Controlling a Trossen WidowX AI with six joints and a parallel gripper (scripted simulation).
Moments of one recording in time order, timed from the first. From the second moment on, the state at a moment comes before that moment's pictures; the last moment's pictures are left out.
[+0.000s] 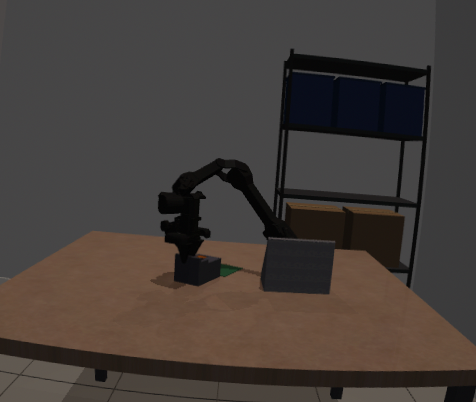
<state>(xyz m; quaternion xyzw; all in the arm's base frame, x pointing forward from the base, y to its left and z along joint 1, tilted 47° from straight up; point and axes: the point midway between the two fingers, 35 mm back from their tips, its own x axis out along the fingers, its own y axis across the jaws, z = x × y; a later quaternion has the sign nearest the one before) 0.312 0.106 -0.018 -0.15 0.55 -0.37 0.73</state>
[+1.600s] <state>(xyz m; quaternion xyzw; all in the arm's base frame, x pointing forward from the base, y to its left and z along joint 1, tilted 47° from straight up) 0.317 0.094 -0.038 -0.15 0.55 -0.38 0.73</state>
